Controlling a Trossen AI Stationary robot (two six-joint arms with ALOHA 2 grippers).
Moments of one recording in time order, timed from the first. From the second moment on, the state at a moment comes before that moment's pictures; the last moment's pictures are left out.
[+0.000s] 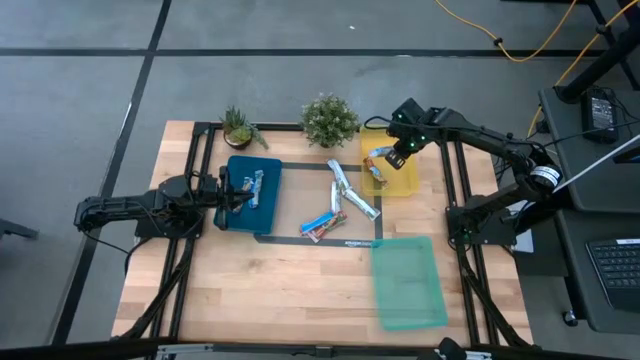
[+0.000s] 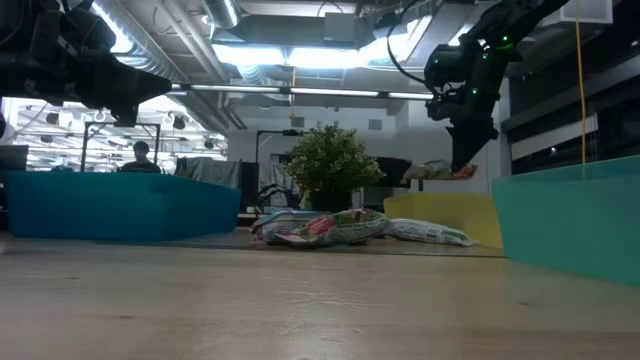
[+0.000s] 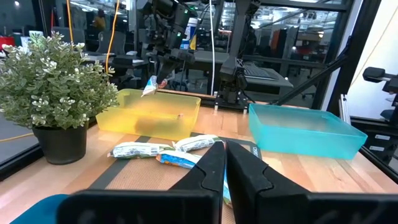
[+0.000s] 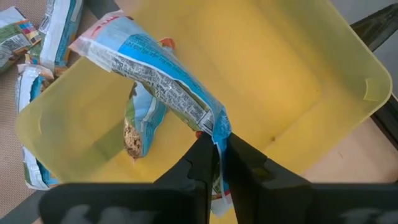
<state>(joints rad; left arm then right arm) 0.12 0.00 0.01 0.02 -0.02 -0.12 -0.74 1.43 1.08 -0.85 0.00 -0.04</state>
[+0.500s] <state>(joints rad) 0.12 0.00 0.01 0.02 -0.02 -0.12 -0.80 1.43 0.93 -0.72 -0.06 -0.03</state>
